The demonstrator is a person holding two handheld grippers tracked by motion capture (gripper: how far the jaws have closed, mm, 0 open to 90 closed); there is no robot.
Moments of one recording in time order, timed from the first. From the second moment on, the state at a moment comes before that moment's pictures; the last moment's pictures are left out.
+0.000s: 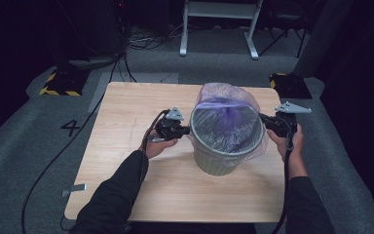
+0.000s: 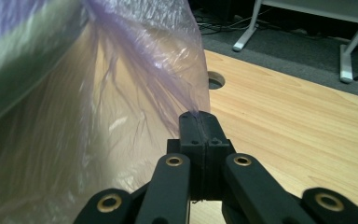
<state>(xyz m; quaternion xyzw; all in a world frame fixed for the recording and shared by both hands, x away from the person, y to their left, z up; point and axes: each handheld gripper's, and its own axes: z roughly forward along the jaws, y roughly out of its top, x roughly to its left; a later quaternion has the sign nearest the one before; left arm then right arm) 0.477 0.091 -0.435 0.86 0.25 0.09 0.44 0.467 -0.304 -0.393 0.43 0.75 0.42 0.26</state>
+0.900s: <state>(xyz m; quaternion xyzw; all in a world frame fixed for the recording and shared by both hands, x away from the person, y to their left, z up) 0.456 0.142 -0.385 0.79 0.27 0.18 0.52 0.441 -0.322 -0.365 0.40 0.72 0.45 0.34</state>
